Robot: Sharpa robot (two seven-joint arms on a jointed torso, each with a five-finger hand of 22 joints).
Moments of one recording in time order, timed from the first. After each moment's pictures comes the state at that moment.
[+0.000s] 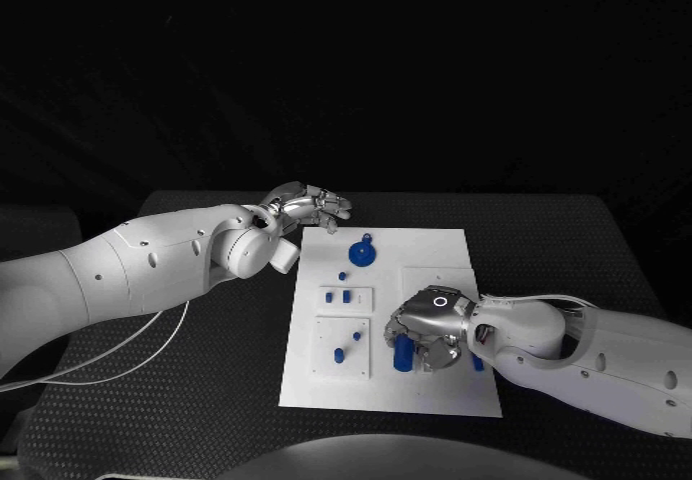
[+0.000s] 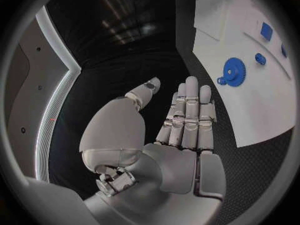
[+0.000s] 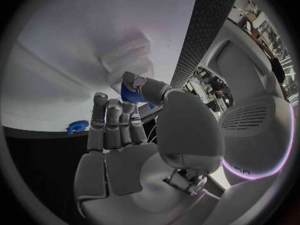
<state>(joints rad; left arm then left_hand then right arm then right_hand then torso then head) 1.20 -0.68 -0.11 1.24 -0.22 -0.15 0.17 1.08 -0.13 0.53 -0.11 0.10 0.79 0.20 0.23 0.50 1.15 0.13 0.07 0.20 1.05 0.02 0.72 0.59 0.02 0.80 -0.07 0.61 1.29 1.10 -0.78 -0.25 1.60 -1.88 -0.19 0.08 1.25 -0.24 0.91 -0.28 0.05 0.90 0.05 0.31 0.51 0.84 0.00 1.28 0.97 0.99 -0.08 1.33 1.05 0.26 0.89 0.07 1.01 1.31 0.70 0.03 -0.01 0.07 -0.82</state>
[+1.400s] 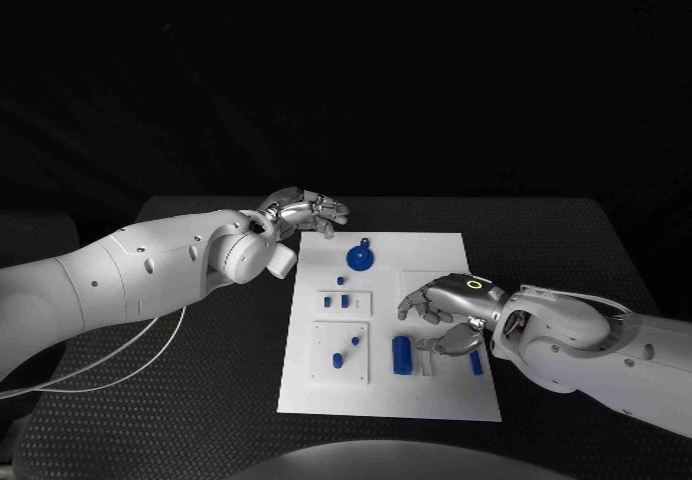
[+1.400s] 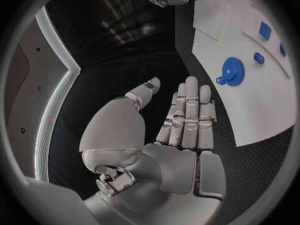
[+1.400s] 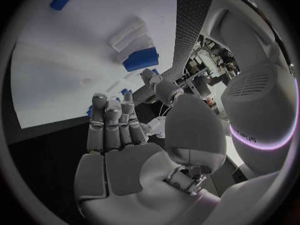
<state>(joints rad) 1.20 -0.69 -0.11 1.24 -0.22 -0.15 0.17 1.08 -0.13 0.53 -0.11 0.10 0.79 0.20 0.23 0.50 1.15 0.13 0.07 0.20 1.05 0.02 0.72 0.59 0.03 0.80 -0.08 0.60 1.29 1.14 -0.90 -0.25 1.67 -1.61 -0.32 0.05 1.04 -0.29 0.71 -0.27 0.05 0.82 0.13 0.30 0.51 0.87 0.02 1.34 0.94 1.02 -0.08 1.38 1.02 0.26 0.92 0.07 1.04 1.31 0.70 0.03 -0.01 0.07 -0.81</state>
